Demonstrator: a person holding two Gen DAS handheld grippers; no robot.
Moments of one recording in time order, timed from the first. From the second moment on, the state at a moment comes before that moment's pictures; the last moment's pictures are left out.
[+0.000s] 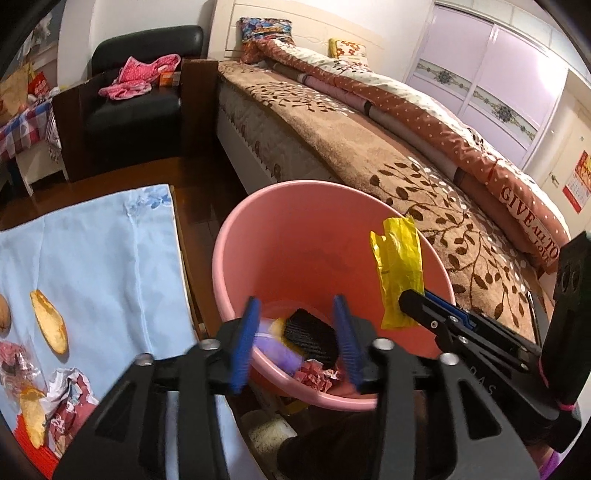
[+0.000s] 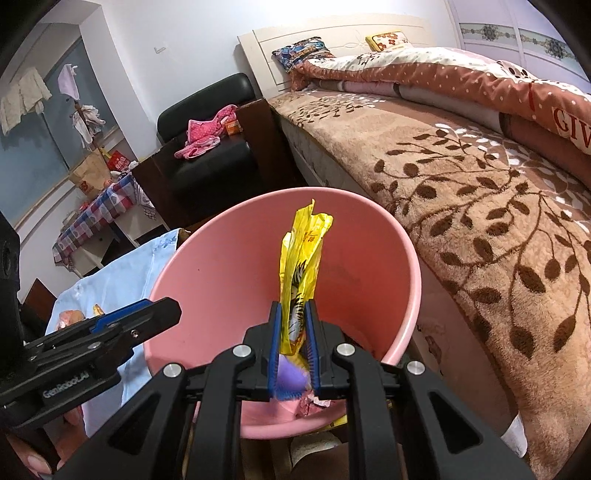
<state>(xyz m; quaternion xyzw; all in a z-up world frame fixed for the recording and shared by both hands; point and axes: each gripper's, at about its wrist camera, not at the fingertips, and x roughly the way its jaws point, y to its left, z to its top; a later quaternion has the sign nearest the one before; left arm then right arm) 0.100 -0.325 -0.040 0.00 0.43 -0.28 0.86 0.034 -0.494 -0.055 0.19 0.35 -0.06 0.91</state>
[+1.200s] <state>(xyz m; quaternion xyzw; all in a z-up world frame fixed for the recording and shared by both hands) 0.061 -0.235 -0.010 0.00 0.41 -0.23 0.88 0.015 -0.421 -0.028 0.15 0.35 -0.01 0.92</state>
